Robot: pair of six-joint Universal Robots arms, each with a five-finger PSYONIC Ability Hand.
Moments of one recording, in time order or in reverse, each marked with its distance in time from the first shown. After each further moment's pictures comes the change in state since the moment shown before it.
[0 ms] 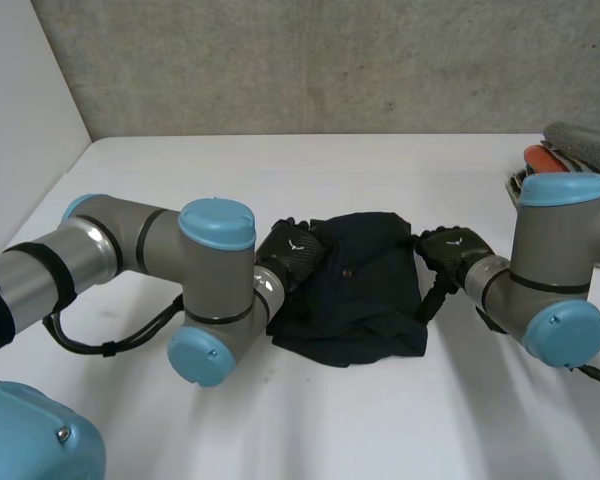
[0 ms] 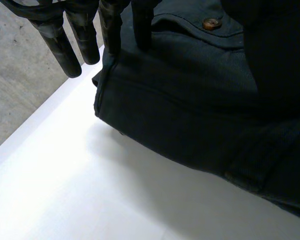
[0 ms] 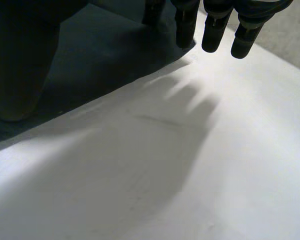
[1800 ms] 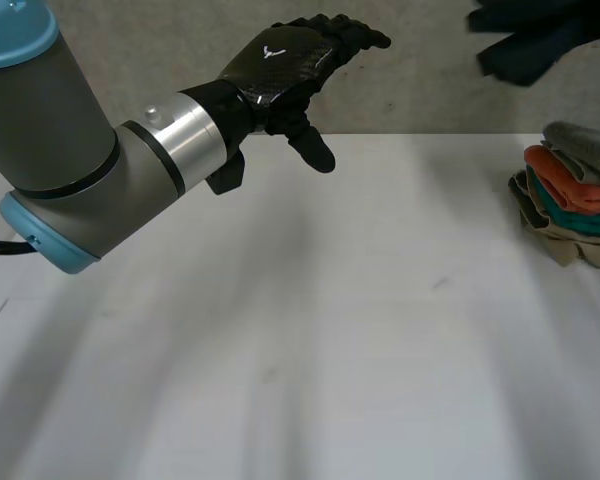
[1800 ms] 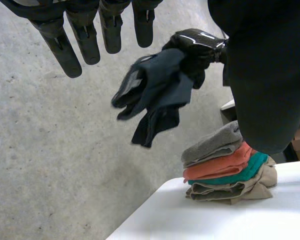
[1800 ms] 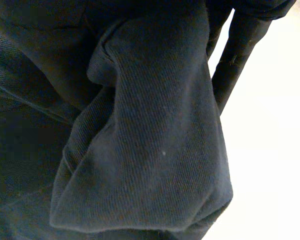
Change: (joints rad) left arm 0.146 0.477 -0.010 0.042 0.495 -0.463; right arm -0.355 -0.118 -0.221 -0.882 -0.176 0.279; left_hand 0.000 0.000 0.000 0.000 0.000; right_hand 0.886 0.942 0.934 0.988 0.841
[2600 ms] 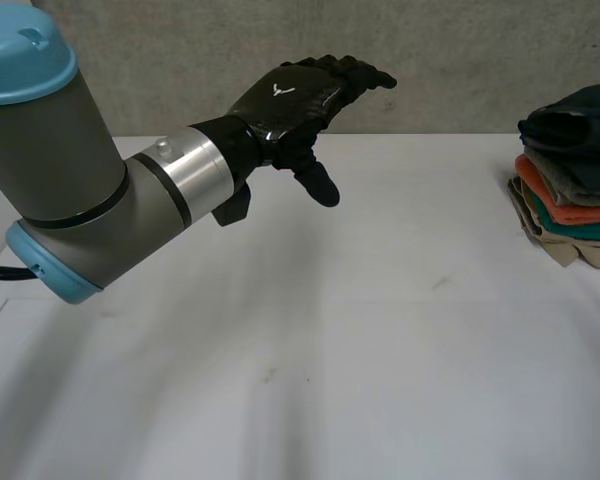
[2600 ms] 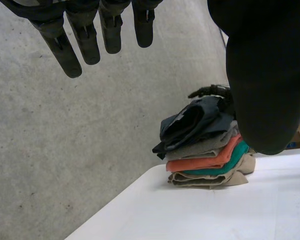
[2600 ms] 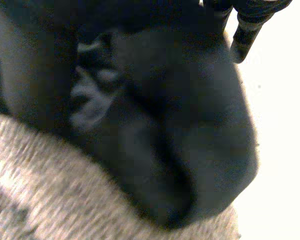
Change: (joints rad) left arm -0.020 0.025 -0.101 0.000 -0.003 0.009; right arm -0.429 0.317 -0.106 0.074 -0.548 0.461; left_hand 0.000 0.000 0.000 0.000 0.000; right_hand -0.826 -0.939 -0.927 -0.966 -0.821
